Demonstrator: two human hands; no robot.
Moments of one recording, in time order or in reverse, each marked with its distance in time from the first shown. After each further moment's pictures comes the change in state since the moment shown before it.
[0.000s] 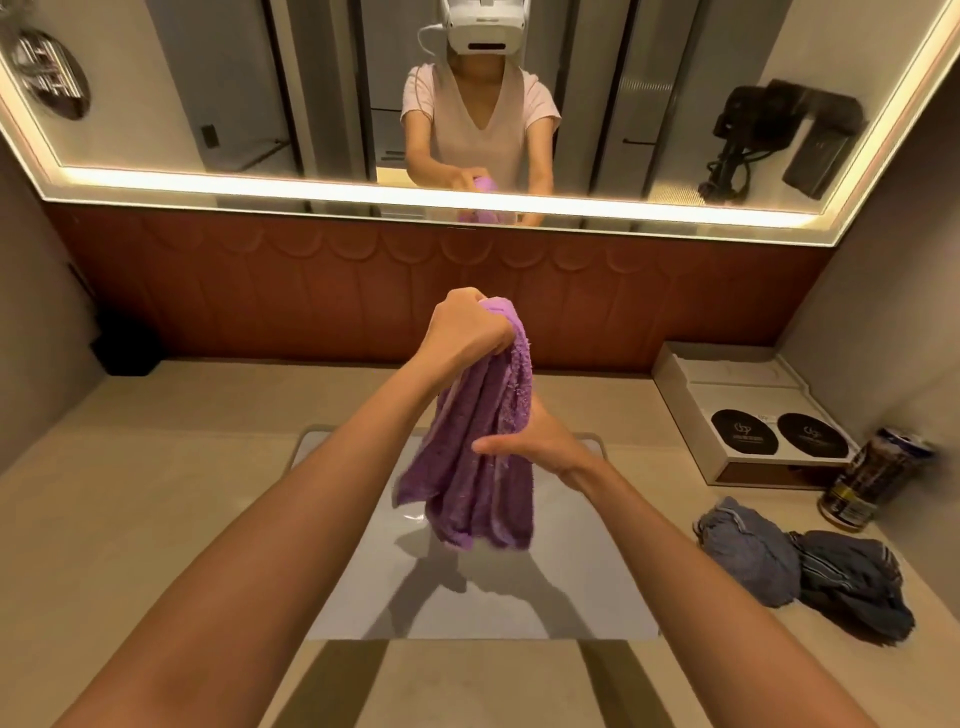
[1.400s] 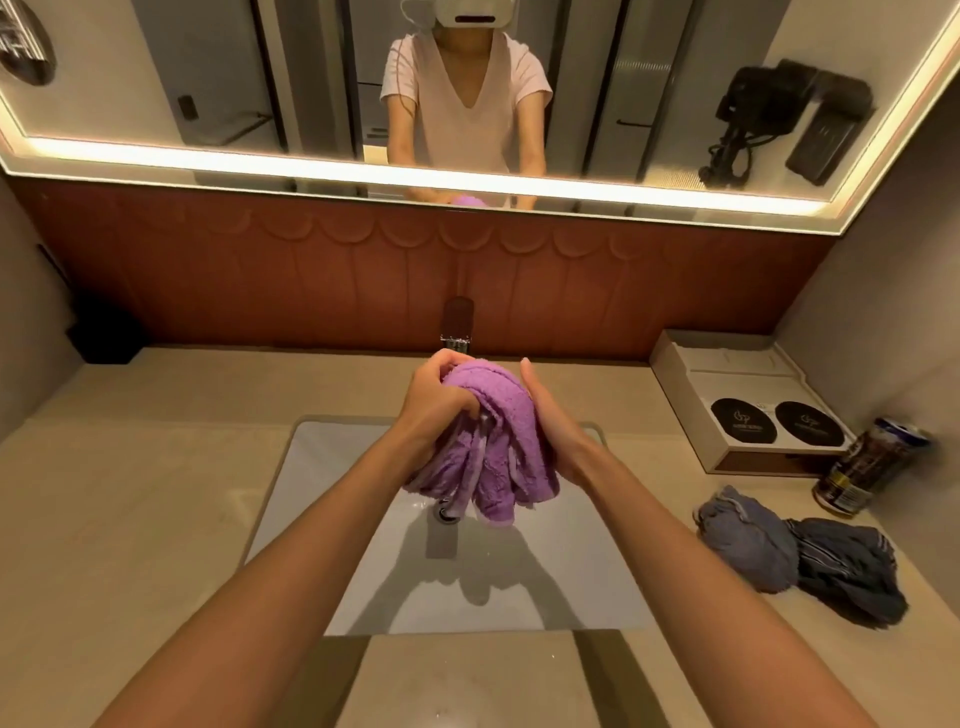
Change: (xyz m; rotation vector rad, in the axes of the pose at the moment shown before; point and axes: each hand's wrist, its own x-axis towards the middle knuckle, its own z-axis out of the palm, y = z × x) left_hand -0.021 -0.086 0.014 -0.411 -0.045 -0.059; right_hand 0.016 -0.001 0.008 0.322 0.018 0.291
